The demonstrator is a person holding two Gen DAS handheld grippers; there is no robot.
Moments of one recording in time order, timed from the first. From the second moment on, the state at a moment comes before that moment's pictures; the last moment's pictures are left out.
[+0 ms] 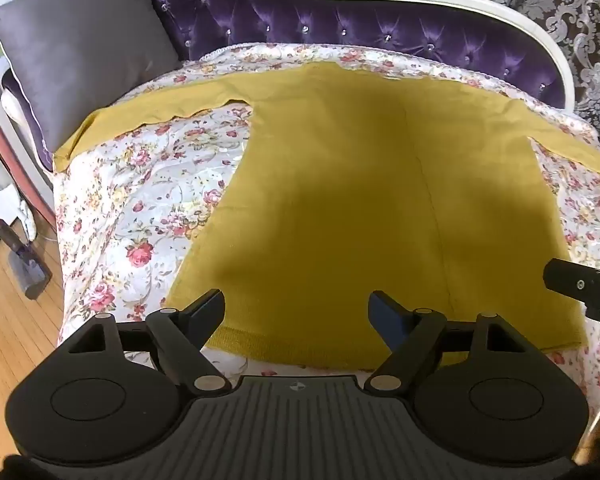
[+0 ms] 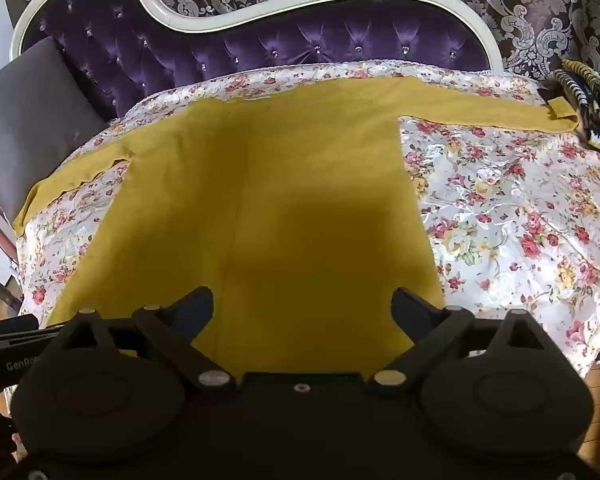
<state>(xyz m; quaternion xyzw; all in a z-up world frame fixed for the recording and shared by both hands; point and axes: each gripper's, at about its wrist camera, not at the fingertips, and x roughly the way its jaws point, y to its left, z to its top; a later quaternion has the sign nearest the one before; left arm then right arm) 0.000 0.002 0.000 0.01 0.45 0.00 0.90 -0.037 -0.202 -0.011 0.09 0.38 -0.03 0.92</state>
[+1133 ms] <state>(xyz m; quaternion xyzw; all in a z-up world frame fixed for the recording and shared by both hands) -0.007 -0.009 -0.003 0.02 0.44 0.00 0.90 -0.032 -0.192 -0.019 0.07 0.40 -0.02 0.91</state>
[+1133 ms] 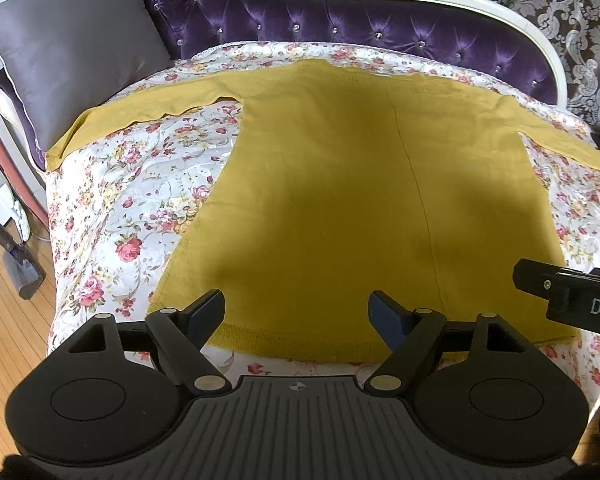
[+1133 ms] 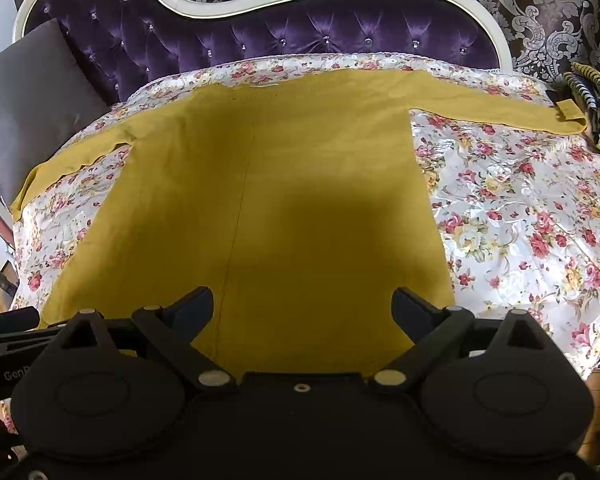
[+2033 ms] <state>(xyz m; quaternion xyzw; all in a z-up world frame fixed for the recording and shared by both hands) -0.002 0.000 -0.004 0.01 0.45 0.01 0.89 -0.027 -0.192 -0.021 0.06 0.41 -0.03 0.91</state>
